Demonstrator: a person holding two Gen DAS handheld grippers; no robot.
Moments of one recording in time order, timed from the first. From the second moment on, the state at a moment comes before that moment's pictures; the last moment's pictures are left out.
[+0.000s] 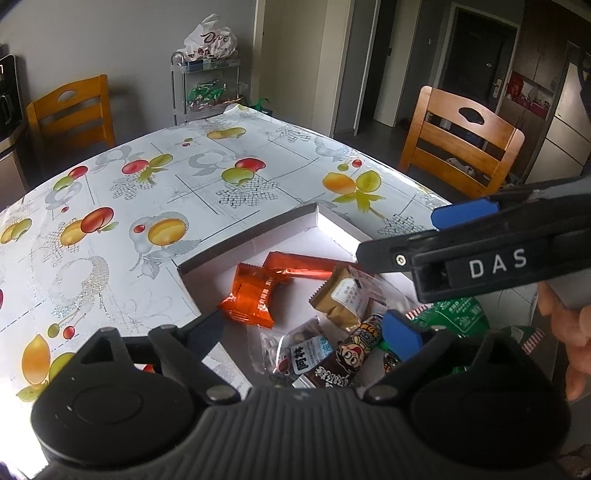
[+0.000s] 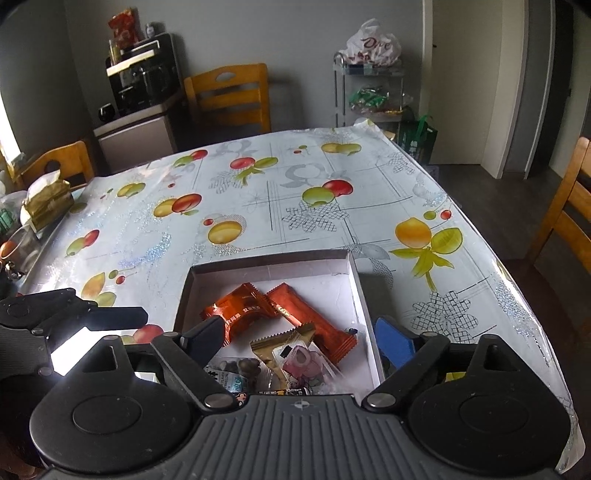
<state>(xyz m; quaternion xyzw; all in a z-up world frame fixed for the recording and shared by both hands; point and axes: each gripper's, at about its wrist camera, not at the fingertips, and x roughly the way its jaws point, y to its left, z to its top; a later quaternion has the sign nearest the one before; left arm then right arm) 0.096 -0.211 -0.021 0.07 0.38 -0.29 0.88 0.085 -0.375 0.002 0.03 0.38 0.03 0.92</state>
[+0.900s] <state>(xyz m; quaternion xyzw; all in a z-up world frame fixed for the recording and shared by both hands) 0.080 -0.198 -0.012 0.09 0.35 -0.31 0.88 0.071 -0.361 0.008 0.03 0.38 0.02 0.92</state>
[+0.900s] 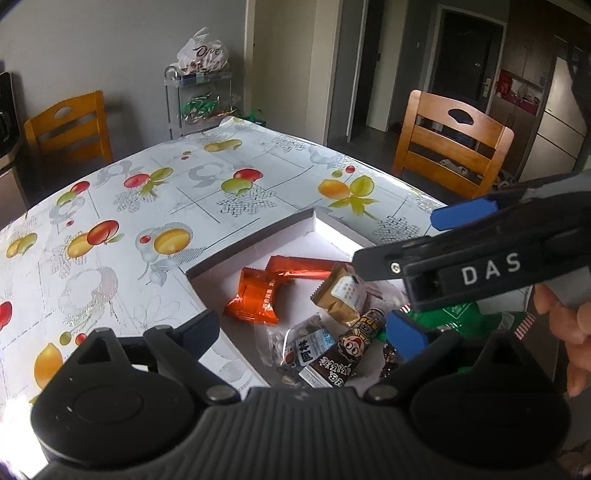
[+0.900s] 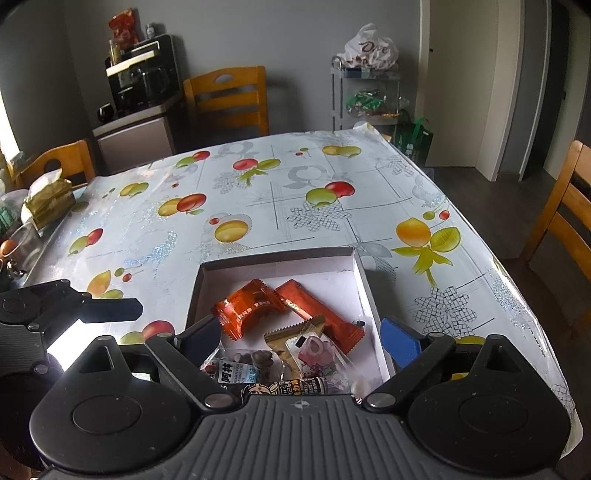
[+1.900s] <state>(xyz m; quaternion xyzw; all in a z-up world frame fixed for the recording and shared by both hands) 0.062 -0.203 -0.005 0.11 0.32 -0.32 0.88 0.054 -0.361 0.012 0.03 0.37 0.00 0.93</state>
